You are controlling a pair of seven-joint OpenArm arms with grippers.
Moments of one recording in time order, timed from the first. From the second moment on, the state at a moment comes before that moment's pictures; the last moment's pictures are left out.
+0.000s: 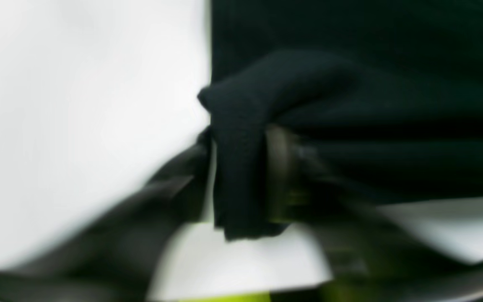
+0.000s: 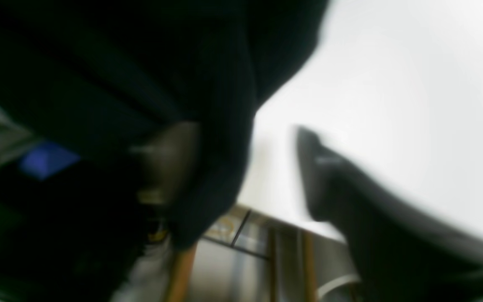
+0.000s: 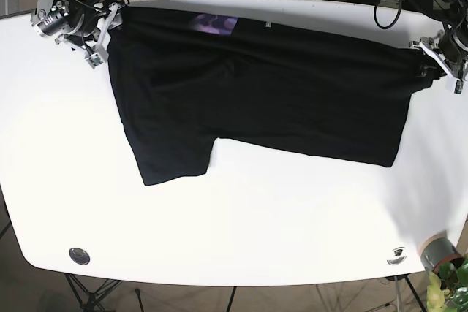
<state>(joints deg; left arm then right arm) 20.2 -24.9 -43.2 92.8 -35.5 -40.2 54.1 -23.6 14.3 23.8 110.5 28.8 40.0 -78.3</state>
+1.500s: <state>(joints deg) 8.8 -25.1 -34.8 92.8 -35.7 -29.1 53.9 7.5 6.5 22.9 92.7 8.0 40.1 -65.8</state>
